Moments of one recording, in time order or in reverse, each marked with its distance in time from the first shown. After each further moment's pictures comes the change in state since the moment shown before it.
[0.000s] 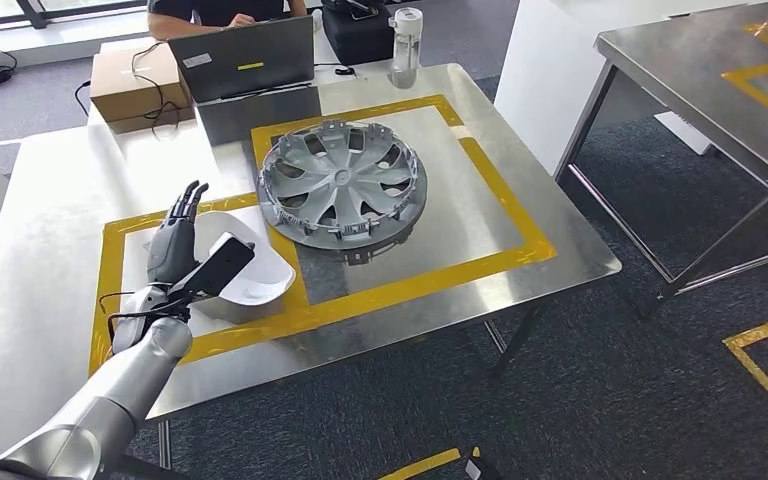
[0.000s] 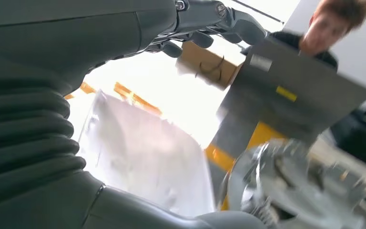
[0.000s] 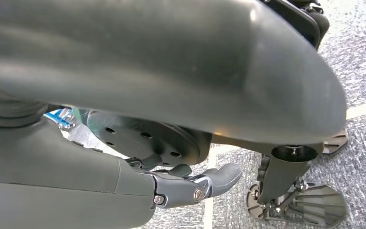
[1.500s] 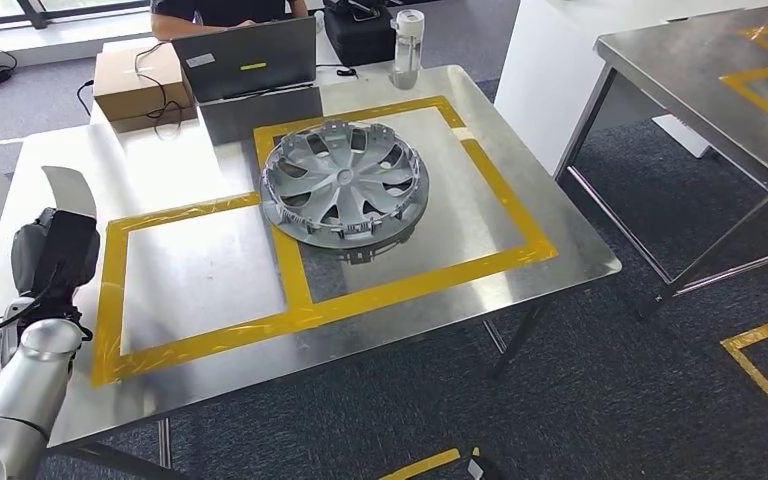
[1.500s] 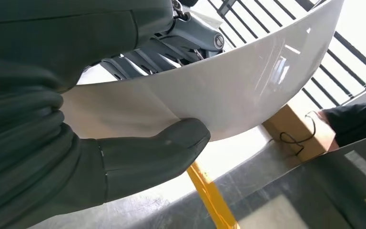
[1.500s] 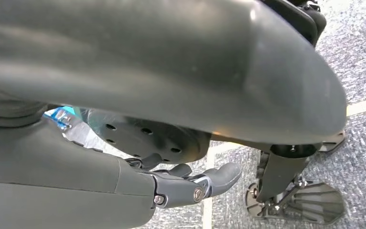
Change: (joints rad) left arm 0.059 0.216 0.267 -0.170 0.184 -0.116 0.091; right arm 0.002 -0.001 -0.031 0.000 0.029 0.006 0.000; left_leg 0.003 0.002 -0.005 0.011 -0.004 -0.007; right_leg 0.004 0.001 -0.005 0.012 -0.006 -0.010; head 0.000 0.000
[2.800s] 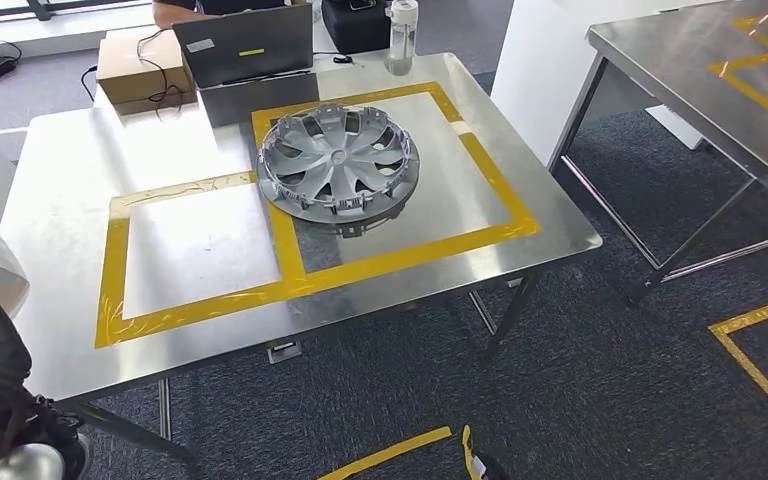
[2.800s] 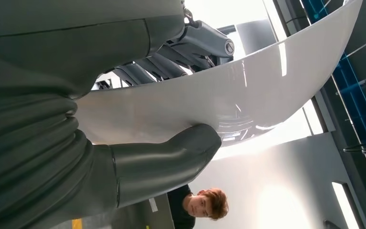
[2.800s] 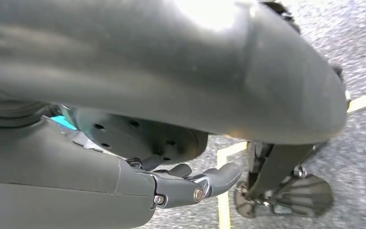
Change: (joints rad) left arm 0.625 -0.025 -0.001 -1.185 0.149 0.296 -0.241; right arm 0.000 0.019 -0.037 0.000 -0.039 -0.037 -0.005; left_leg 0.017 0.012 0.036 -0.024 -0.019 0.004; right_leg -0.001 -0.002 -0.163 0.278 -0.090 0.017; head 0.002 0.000
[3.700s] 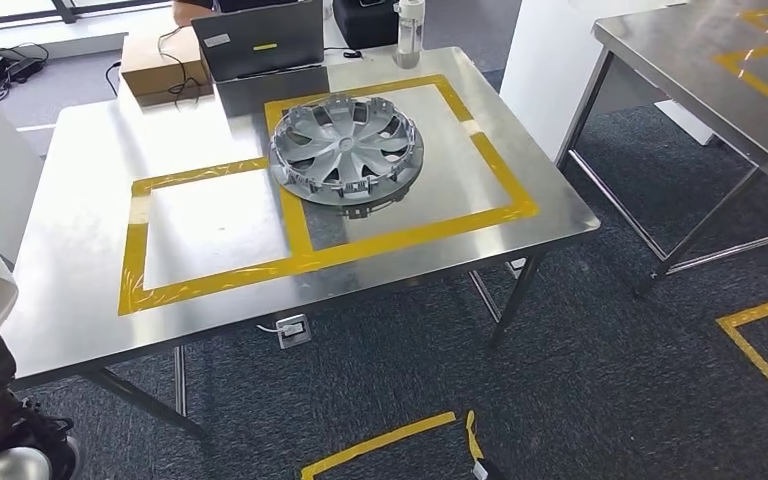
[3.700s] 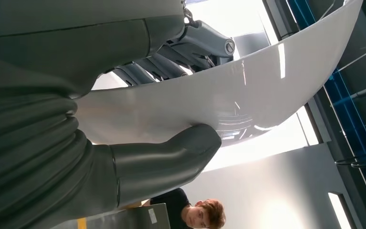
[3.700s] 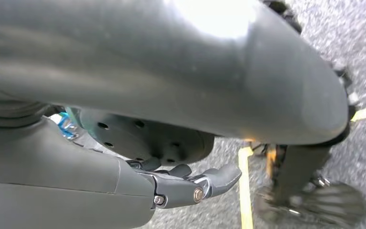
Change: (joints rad) left arm -0.001 0.039 0.004 -0.002 0.056 0.014 -0.018; right arm 0.009 -0.007 0.000 -0.001 -0.003 0.005 0.027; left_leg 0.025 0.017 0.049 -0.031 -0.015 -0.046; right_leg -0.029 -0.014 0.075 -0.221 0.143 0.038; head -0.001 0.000
